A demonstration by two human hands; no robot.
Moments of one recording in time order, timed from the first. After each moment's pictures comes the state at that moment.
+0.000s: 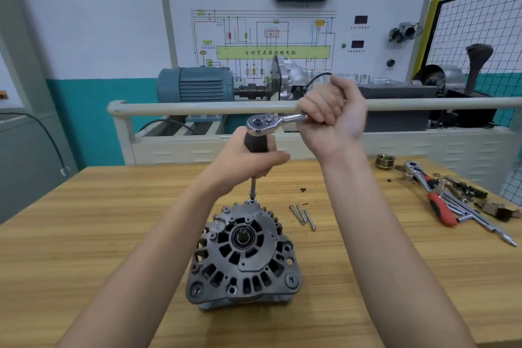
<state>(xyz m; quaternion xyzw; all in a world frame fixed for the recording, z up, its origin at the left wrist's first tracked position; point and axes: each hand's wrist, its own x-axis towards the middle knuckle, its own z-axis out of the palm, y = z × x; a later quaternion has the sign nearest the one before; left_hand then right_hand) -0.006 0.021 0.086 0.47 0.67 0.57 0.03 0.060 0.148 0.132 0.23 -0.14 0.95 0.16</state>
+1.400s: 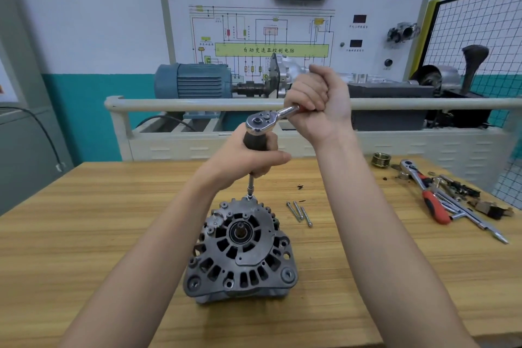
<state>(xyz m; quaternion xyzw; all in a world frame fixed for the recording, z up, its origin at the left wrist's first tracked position) -0.008 0.019 0.085 0.50 0.64 0.58 0.08 0.048 0.152 0.142 0.21 -0.16 0.96 0.07</state>
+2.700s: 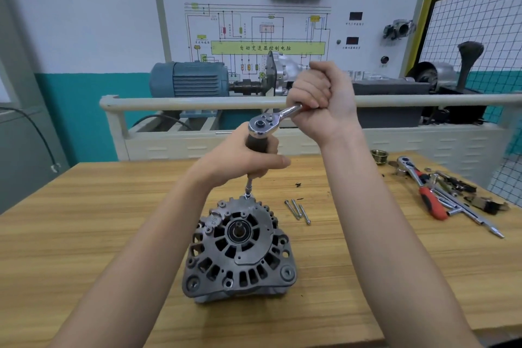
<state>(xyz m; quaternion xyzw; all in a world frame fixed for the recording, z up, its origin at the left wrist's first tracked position) -0.004 0.015 0.091 0.52 0.68 0.51 0.11 0.059 0.151 0.144 0.17 -0.18 0.96 0.09</state>
